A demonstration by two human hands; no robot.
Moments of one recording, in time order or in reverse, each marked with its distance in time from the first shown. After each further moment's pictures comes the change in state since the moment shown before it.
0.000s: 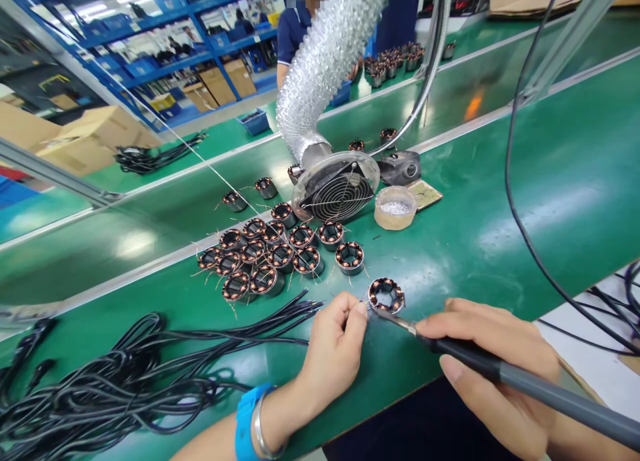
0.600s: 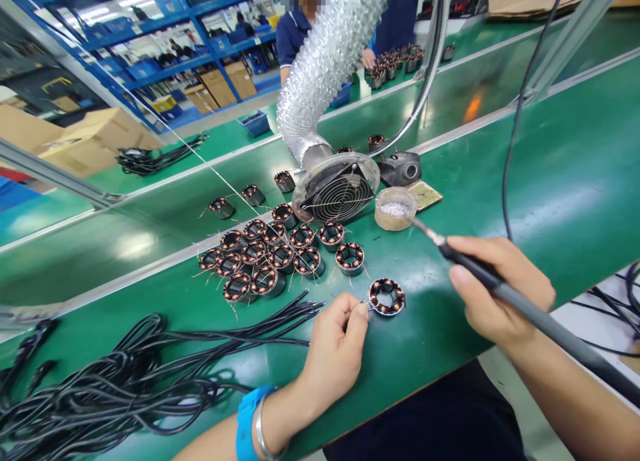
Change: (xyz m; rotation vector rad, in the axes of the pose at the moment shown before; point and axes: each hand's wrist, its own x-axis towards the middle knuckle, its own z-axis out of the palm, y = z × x) left_hand -0.002 -0.002 0.001 -0.047 -0.004 -0.019; right_hand 0.018 0.054 -0.010 -0.315 0.331 -0.012
